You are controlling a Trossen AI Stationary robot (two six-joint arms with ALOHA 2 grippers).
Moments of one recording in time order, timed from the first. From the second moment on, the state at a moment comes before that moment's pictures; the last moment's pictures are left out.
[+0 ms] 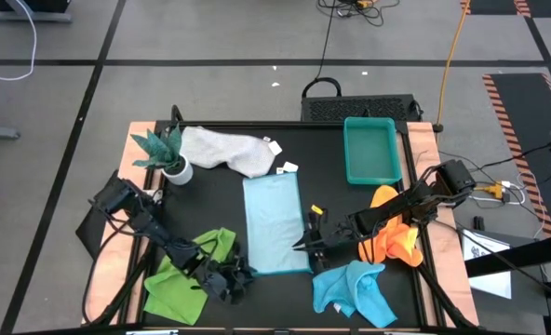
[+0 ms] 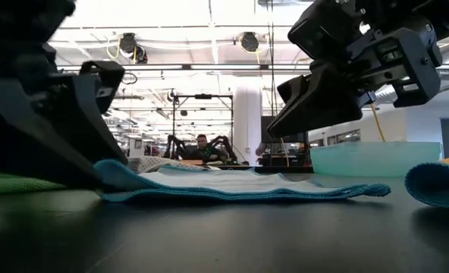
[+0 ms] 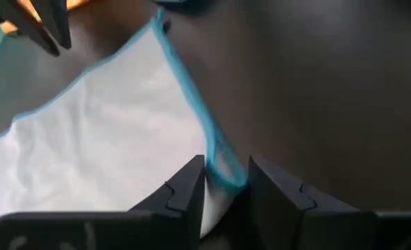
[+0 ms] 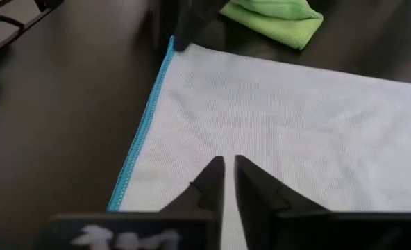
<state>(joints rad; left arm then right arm) -0.69 1.85 0.74 0.40 -0.50 0.03 0.34 1.69 0.66 0.45 0.10 -0.01</state>
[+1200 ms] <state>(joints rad) -0.65 1.84 0.74 0.29 -0.46 0.08 0.50 1.72 0.66 0.25 0.20 -0.50</state>
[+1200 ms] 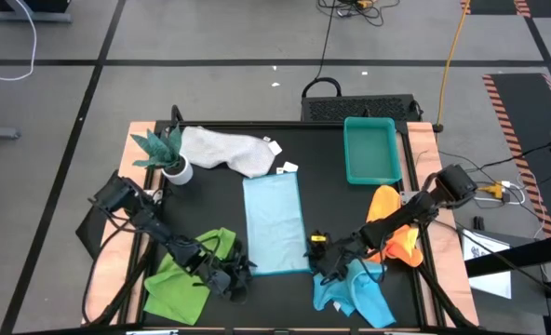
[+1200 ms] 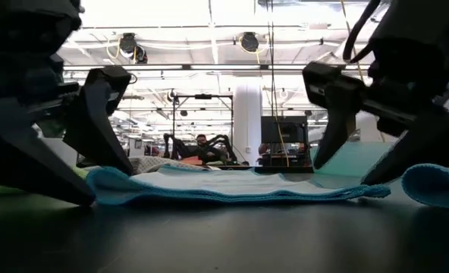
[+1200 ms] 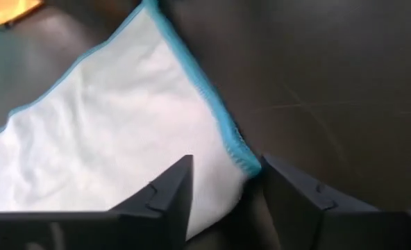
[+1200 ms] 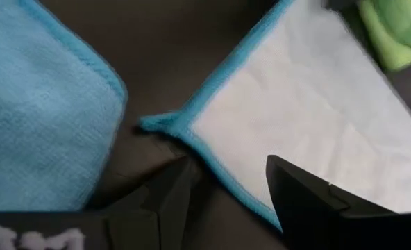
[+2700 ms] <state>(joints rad) -0.72 1.86 0.74 0.36 -0.50 0.02 0.45 1.77 0.66 0.54 0.19 0.03</state>
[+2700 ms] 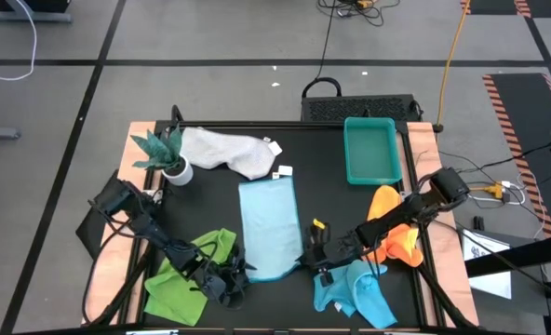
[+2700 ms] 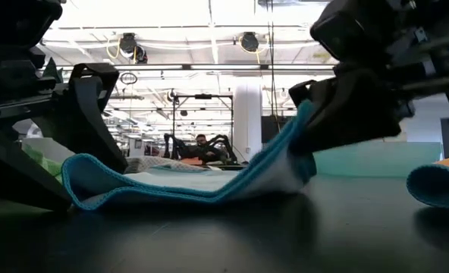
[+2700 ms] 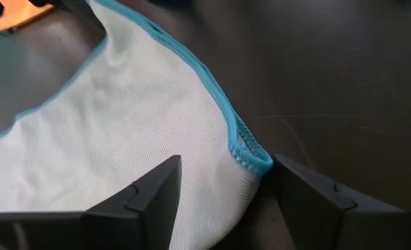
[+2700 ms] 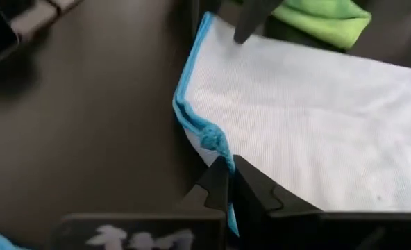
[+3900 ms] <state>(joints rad) -0.74 2.10 0.74 0.75 -1.02 -0.29 0.45 1.68 0.66 0.44 0.53 0.25</state>
